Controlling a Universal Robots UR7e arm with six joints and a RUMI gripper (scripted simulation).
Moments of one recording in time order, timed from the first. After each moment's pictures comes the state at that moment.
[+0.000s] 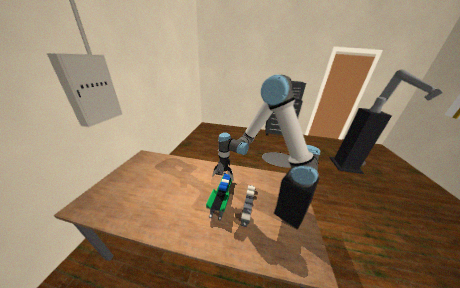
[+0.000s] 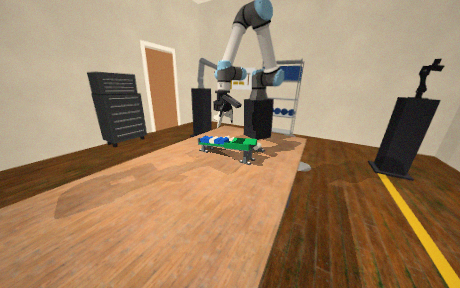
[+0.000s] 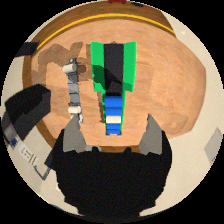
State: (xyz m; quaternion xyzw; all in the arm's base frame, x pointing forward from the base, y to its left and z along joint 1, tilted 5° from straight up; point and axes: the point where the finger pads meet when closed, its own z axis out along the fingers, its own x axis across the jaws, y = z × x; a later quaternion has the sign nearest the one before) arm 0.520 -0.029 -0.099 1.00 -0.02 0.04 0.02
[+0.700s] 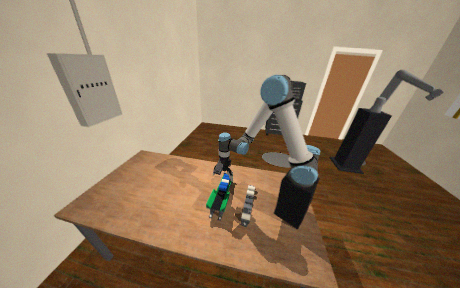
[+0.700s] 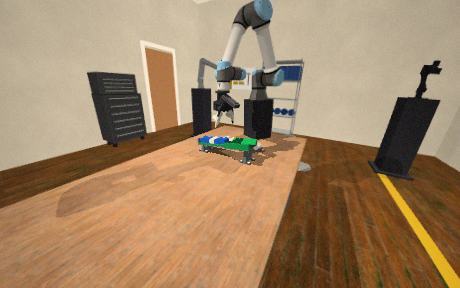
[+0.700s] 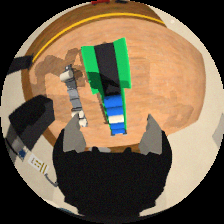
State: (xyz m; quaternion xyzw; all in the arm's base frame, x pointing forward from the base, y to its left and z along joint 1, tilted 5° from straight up) arm 0.522 -0.031 -0.099 0.99 -0.10 0.04 0.02
